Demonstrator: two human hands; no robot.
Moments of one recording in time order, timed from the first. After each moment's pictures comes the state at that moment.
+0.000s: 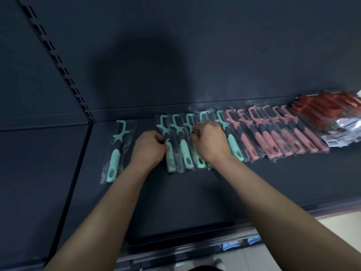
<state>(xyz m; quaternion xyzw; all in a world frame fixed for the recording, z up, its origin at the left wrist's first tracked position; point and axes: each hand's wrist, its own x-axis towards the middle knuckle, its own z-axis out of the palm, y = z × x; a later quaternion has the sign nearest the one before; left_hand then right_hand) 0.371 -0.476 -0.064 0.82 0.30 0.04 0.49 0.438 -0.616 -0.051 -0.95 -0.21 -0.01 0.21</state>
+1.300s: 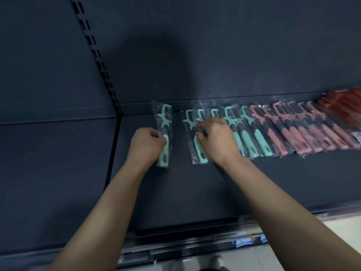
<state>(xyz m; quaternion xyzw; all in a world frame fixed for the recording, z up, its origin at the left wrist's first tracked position) 0.323 -0.425 -0.052 0.79 0.33 0.09 0.51 0.402 -0.575 -0.048 -0.94 -0.27 -0.02 0.20</state>
